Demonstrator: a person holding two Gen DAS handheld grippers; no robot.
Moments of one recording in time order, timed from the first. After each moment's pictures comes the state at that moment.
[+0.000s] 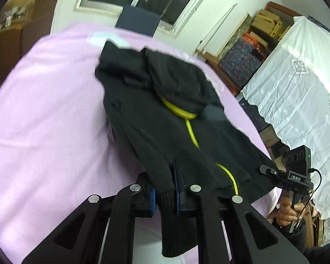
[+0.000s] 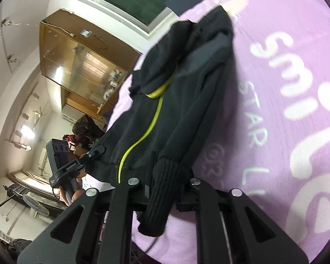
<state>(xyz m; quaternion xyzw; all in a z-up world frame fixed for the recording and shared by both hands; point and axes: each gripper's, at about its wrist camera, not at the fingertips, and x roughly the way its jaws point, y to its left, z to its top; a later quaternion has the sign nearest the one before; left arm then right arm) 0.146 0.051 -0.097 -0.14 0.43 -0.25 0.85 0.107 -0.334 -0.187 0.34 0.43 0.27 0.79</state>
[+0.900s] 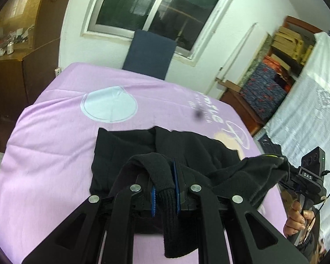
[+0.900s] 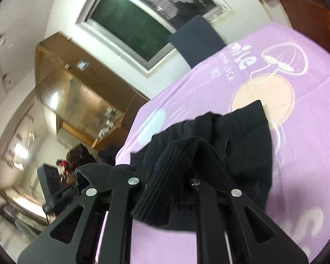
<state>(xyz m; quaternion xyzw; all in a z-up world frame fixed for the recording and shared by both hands) 0.358 0.014 -0.039 -0.14 0.40 -0.18 0.89 0.340 -0.356 -0.110 0.36 0.36 0.22 0.83</state>
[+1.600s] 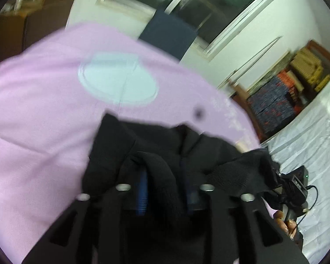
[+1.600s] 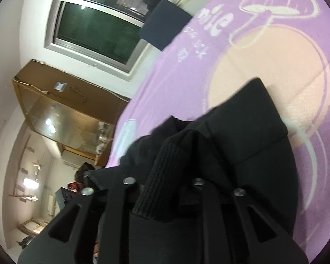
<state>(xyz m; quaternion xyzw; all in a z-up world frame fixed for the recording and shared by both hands) 0.417 0.048 -0.109 -0.23 0.41 -0.18 0.86 0.435 -0.365 -0.209 0.45 0.37 0.21 0.78</state>
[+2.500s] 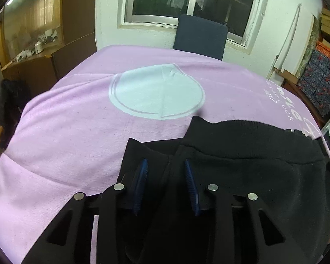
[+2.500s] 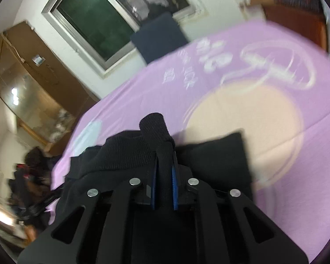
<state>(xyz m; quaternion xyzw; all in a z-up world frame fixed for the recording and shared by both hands) 0.448 0.016 -0.147 -0.07 0.43 -0.01 0.90 0.446 -0.341 -0.196 0.25 0.38 0.07 0.89</state>
